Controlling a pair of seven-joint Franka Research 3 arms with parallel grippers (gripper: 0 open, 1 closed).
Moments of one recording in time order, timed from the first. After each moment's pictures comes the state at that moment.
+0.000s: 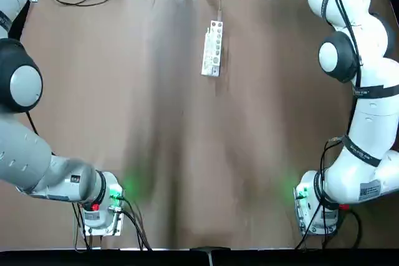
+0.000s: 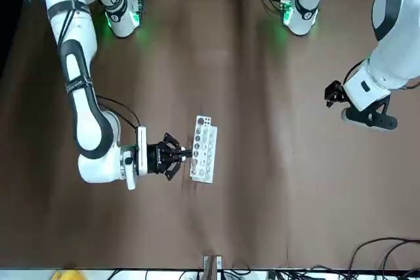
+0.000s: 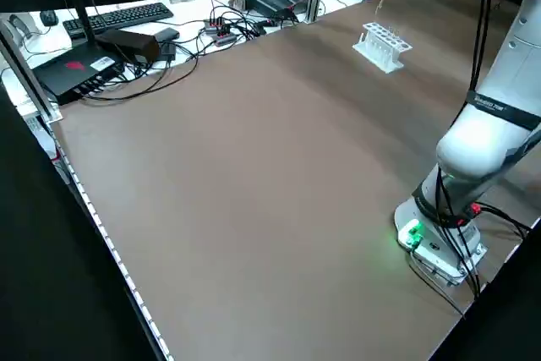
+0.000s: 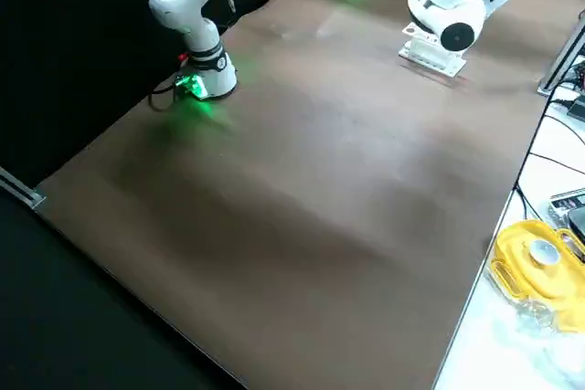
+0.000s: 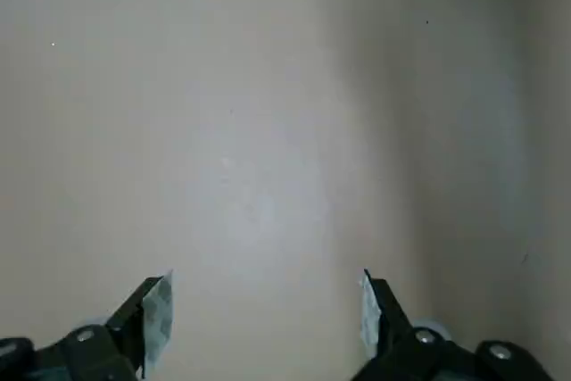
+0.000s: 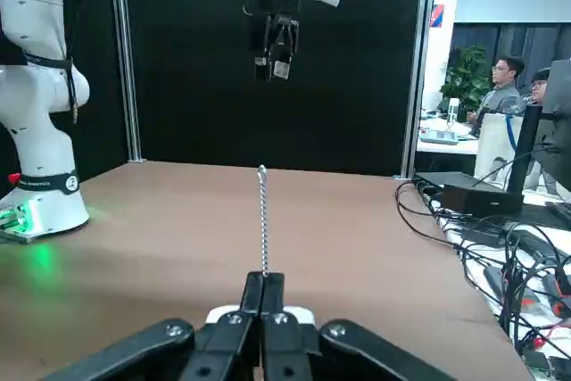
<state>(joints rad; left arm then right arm) -0.10 0.14 -0.08 -1.56 0.07 1.62 0.05 0.20 0.81 0.11 -1.24 1.43 1.81 -2.08</state>
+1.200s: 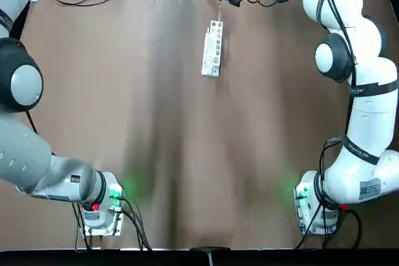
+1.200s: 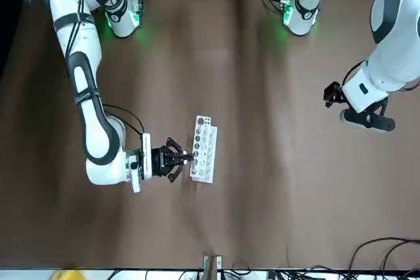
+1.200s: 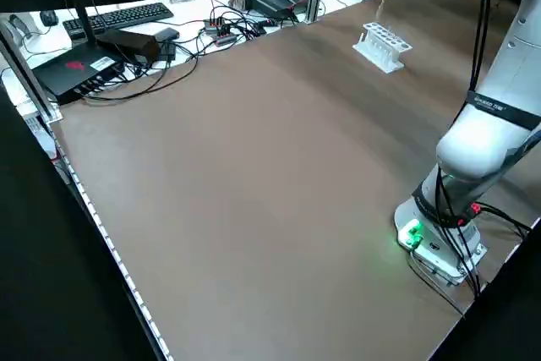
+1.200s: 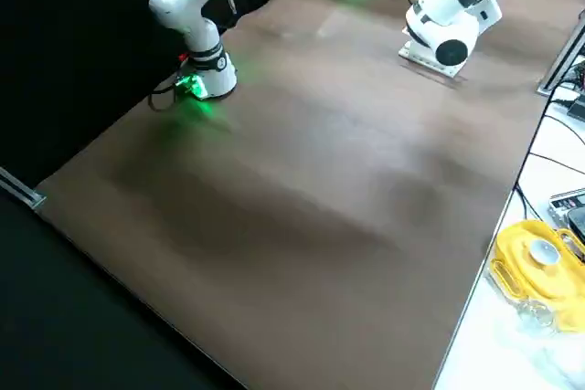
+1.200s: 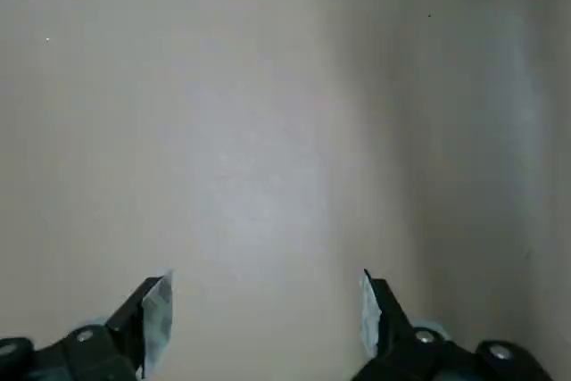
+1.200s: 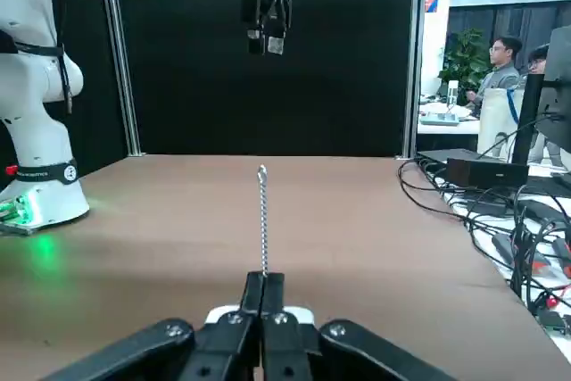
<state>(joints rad) -0.10 0.14 -0.08 -1.57 0.07 1.62 0.05 0.21 0.87 0.11 -1.24 1.43 1.82 -2.09</state>
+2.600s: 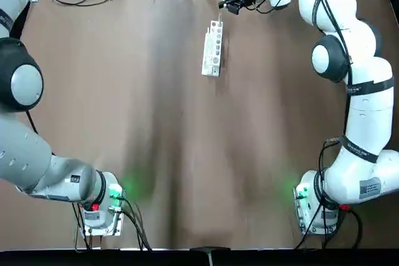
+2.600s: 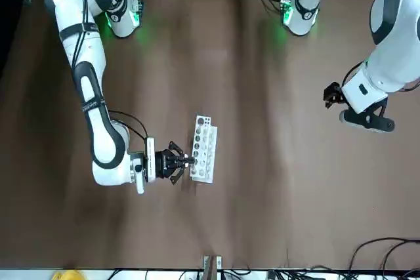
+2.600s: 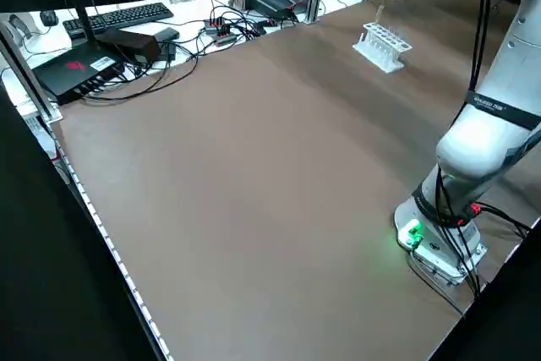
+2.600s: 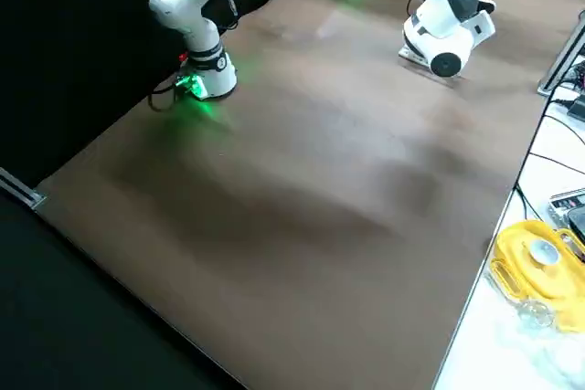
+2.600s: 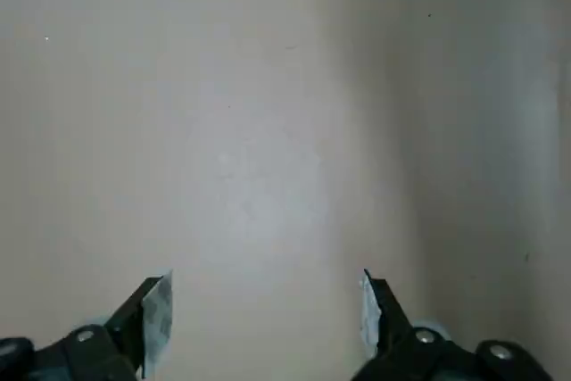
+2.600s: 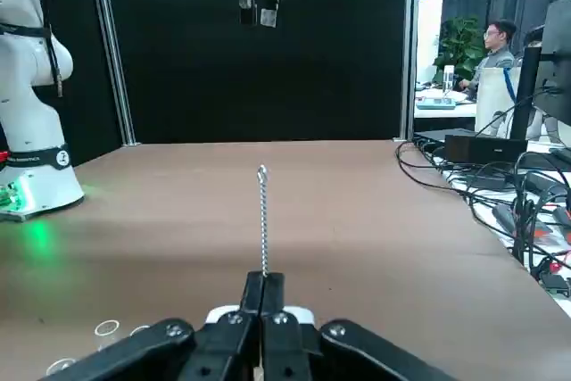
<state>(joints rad) -0.10 0.15 -0.08 -1.57 0.07 1.62 0.05 0.21 0.92 0.11 -1.24 1.43 1.85 -2.12</state>
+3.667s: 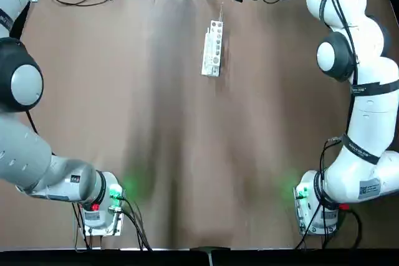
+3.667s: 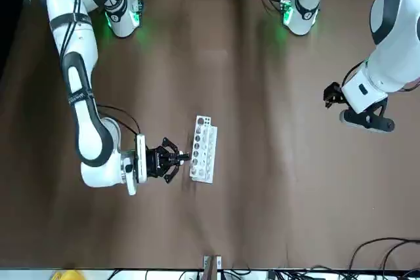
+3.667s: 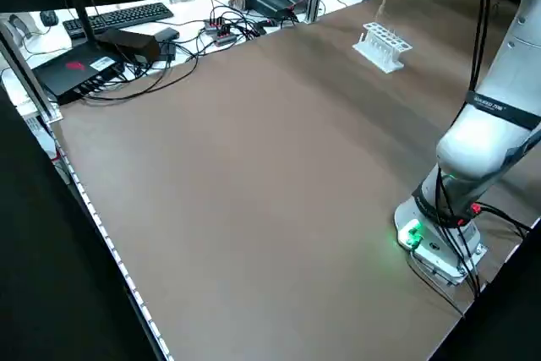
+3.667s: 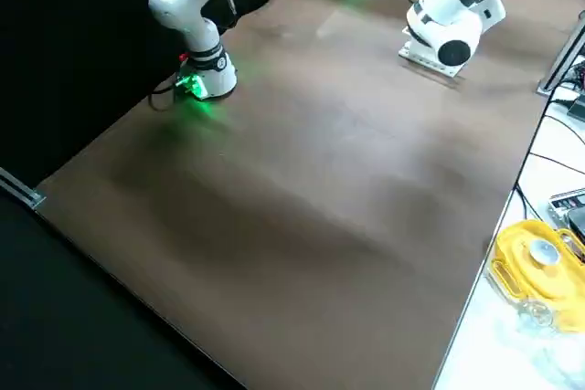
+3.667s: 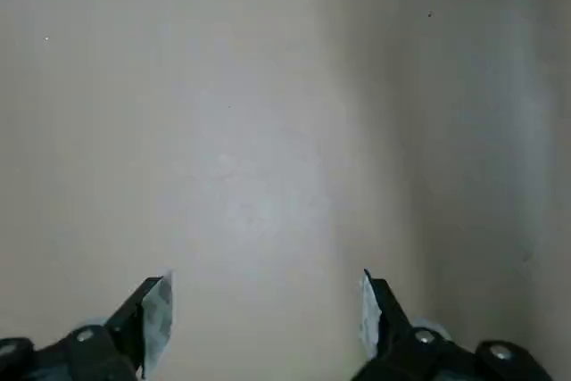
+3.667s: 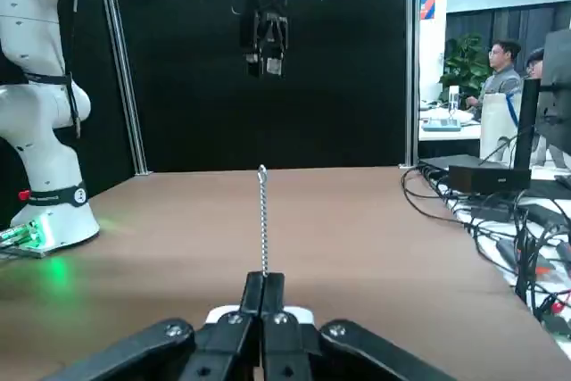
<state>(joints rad) -0.10 0.15 -0.08 -1.57 0.07 1.62 0.05 0.18 0.86 0.11 -1.22 1.43 1.77 -2.03</state>
